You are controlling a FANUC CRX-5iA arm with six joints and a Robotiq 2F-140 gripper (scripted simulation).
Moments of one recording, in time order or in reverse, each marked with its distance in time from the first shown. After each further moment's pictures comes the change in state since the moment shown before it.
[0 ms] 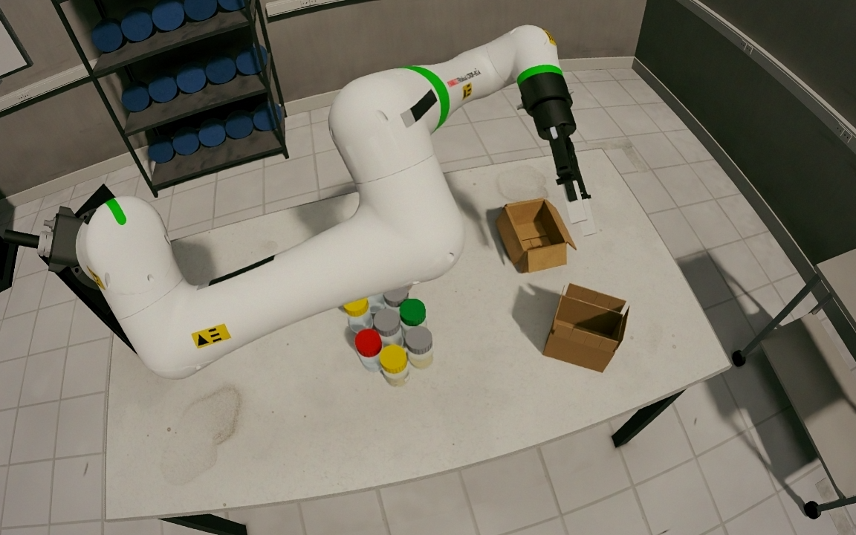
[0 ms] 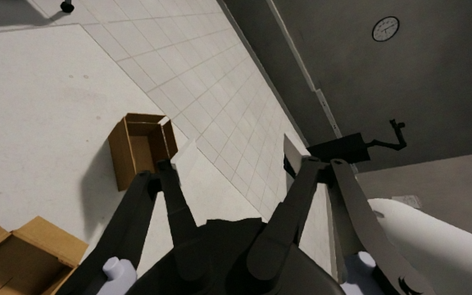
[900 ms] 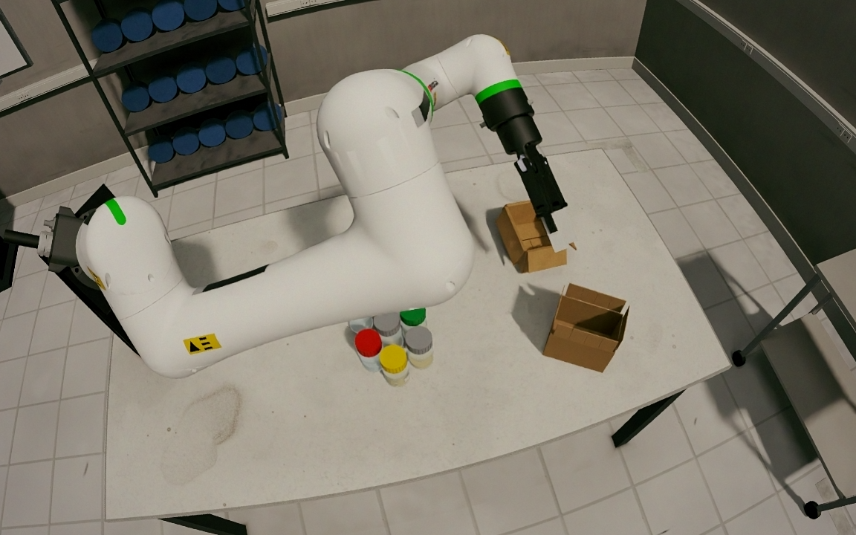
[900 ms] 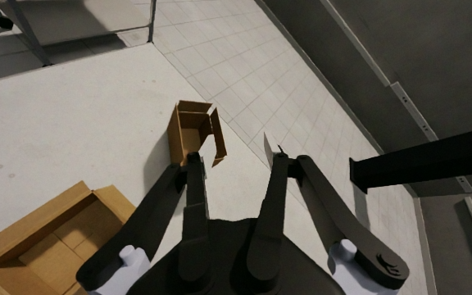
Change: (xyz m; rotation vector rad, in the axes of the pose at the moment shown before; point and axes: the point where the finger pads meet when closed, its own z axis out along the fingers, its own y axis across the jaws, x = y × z) arm -0.052 -0.054 0.000 0.291 0.092 0.145
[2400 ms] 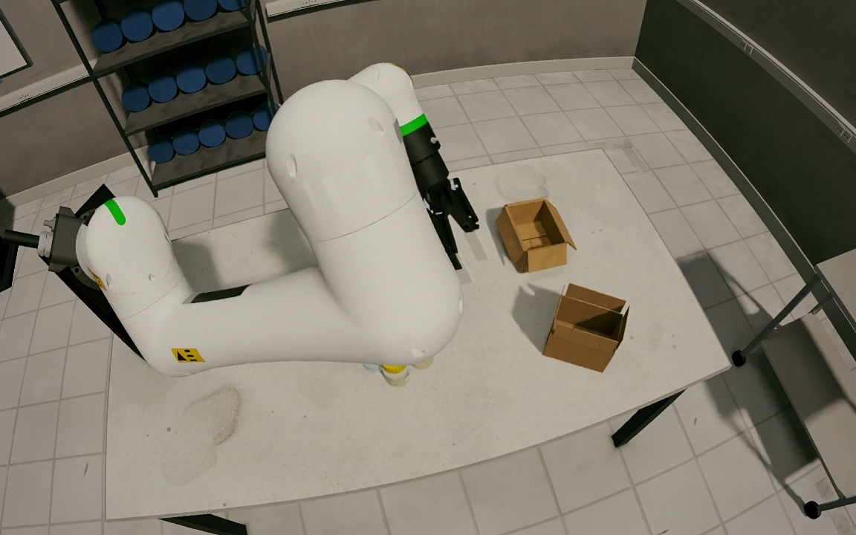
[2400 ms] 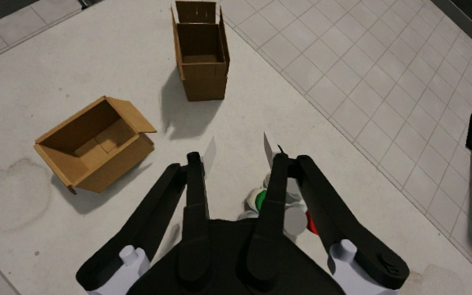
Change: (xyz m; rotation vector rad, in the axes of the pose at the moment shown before) arm -0.185 0.021 -0.017 0.355 -0.146 0.163
